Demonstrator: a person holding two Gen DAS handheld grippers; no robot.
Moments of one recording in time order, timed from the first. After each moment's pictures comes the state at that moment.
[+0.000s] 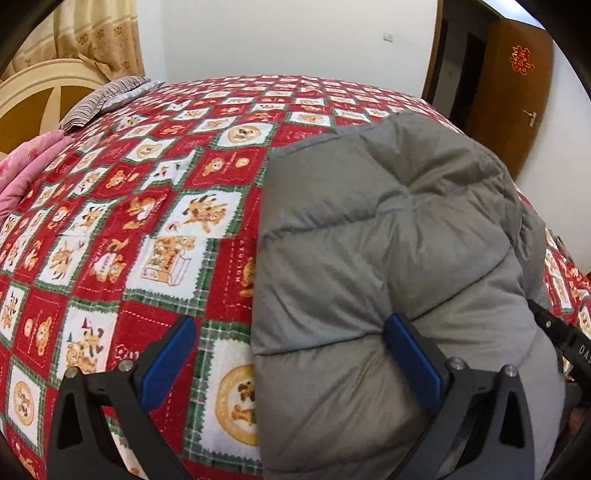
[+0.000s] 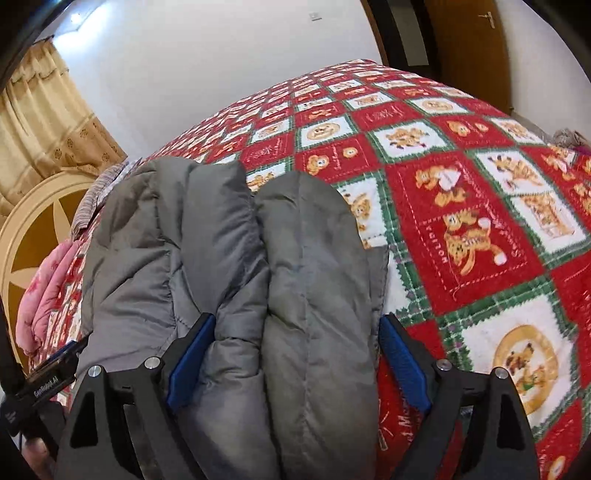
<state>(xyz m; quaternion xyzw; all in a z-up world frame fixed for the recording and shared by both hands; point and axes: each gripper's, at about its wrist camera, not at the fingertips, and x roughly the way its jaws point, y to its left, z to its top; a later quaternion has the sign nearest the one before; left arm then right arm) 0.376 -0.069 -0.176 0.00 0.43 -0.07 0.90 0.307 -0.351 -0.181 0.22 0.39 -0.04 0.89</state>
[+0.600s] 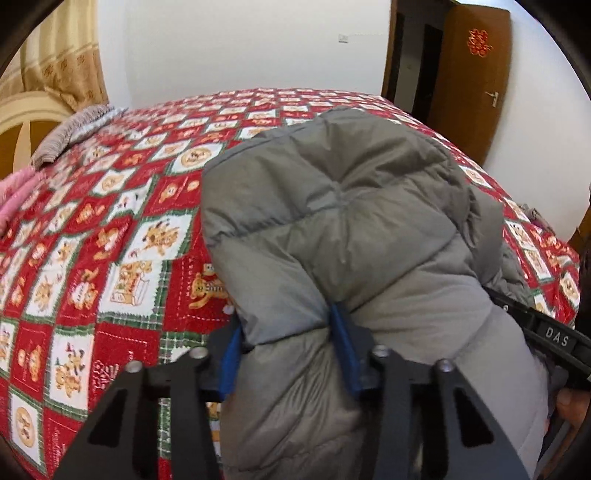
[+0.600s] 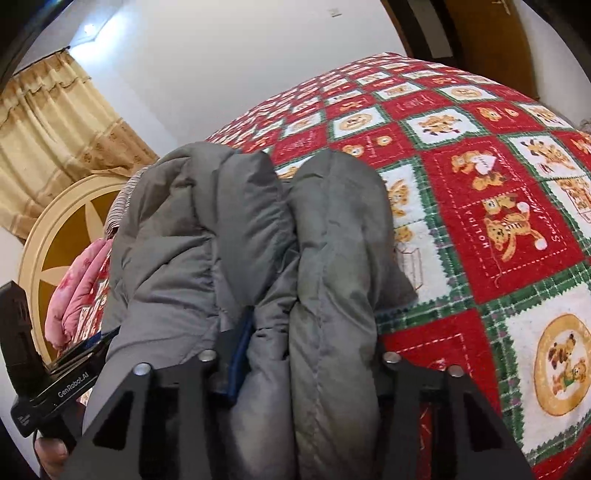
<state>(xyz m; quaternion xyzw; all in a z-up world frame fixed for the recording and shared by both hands) 0.351 -0.103 -0.159 0.05 0.40 -0.13 0.91 0.301 -0.343 -0.183 0.23 0.38 0.03 0.89</state>
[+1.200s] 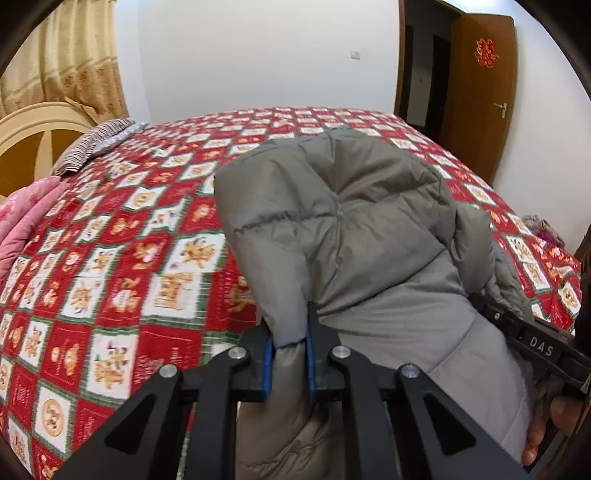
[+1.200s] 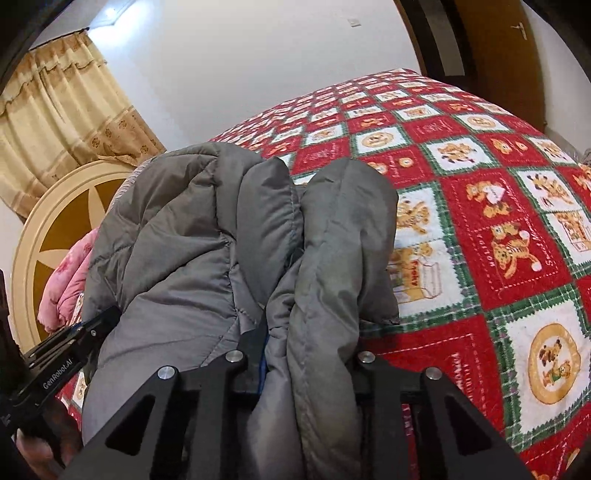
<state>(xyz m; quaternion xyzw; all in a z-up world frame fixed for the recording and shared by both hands) 0.329 -0.079 -0.125 0.04 0.37 -0.10 0.92 0.295 -0.314 -0.156 0.19 0.37 0.04 0.91</state>
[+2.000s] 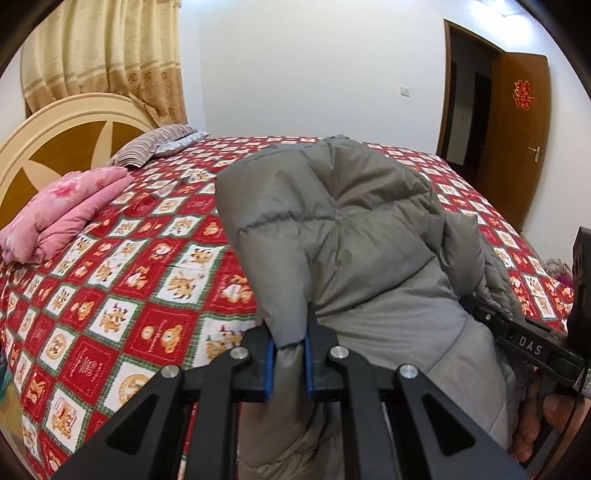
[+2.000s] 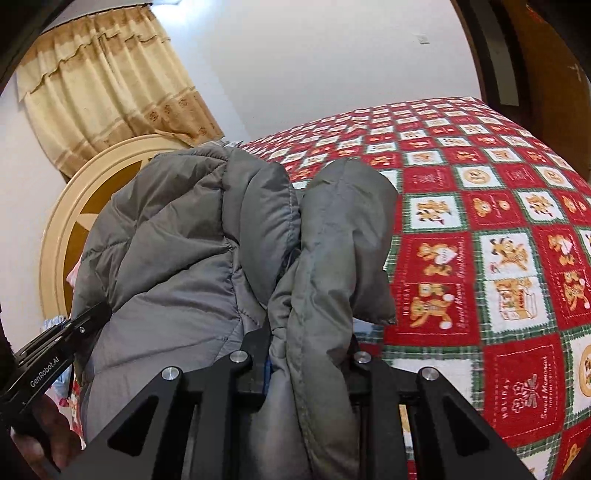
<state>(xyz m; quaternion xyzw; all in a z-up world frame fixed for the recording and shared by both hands) 0.281 0.029 -0.085 0.00 0.33 -0.02 0.95 0.289 -0.204 -0.106 0.14 0.35 0.13 0.92</state>
